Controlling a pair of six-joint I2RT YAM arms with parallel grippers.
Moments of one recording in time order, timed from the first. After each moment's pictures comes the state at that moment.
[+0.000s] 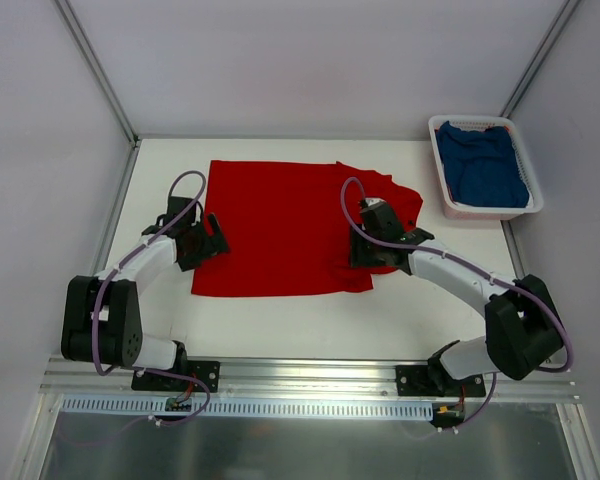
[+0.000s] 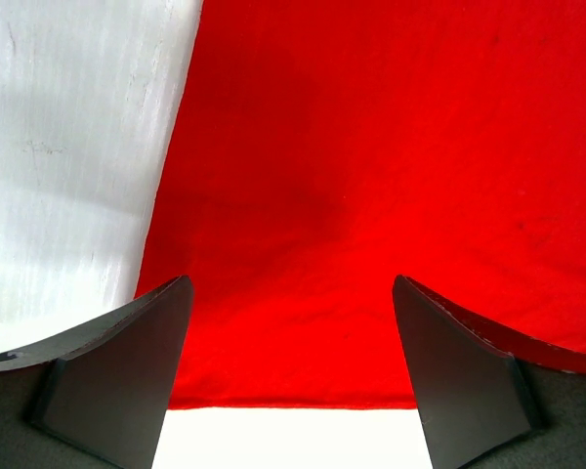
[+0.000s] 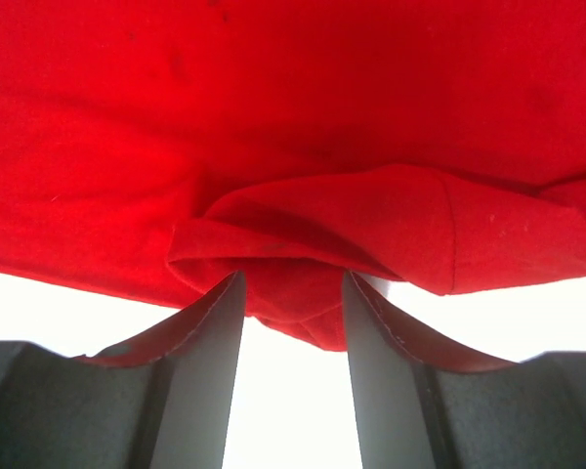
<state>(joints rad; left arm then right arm) -0.10 1.39 0.77 -0.42 0.05 -0.54 0.60 1.41 0.89 -0.43 0.09 0.45</state>
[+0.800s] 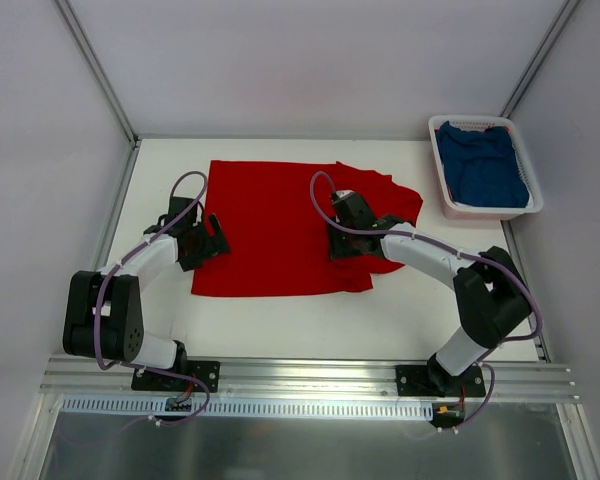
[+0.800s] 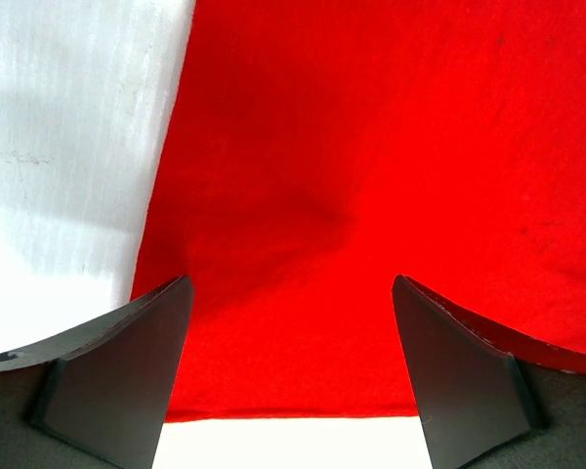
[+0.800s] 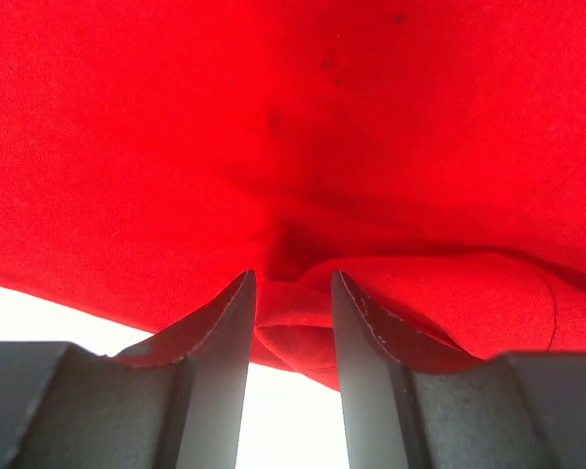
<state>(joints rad) -0.10 1.42 0.76 -0.39 0.06 -0.54 0.68 1.63 1.07 -0.42 0.08 0.41</state>
